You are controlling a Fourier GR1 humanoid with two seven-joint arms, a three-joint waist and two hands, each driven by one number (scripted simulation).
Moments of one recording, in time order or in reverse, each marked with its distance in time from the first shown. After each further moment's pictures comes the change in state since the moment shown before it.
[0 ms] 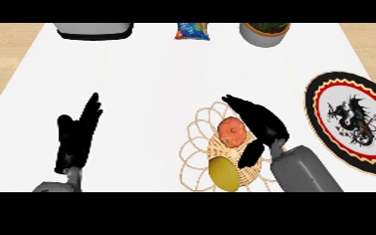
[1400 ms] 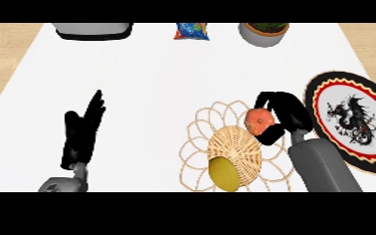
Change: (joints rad) left arm -0.027 -0.080 0.068 0.027 -0.089 -0.043 0.003; right arm -0.022 0.001 -0.246 0.193 0.233 -0.221 -0.135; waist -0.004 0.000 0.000
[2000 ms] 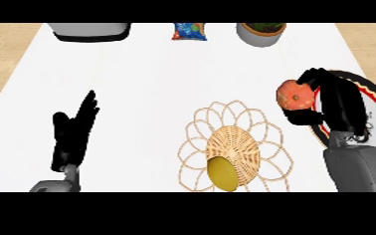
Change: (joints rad) left arm 0.019 0.023 0.027 -0.036 0.019 -0.029 0.015; right arm 0.079 -0.067 -0.134 -0.350 0.070 -0.212 0.122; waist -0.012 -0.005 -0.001
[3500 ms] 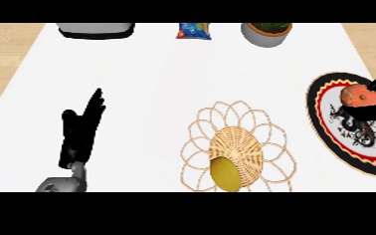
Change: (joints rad) left arm -0.020 -0.042 0.002 0.006 -0.043 -0.017 0.008; right arm -0.147 -0.237 -0.370 0.608 -0.158 0.036 -0.193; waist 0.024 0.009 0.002
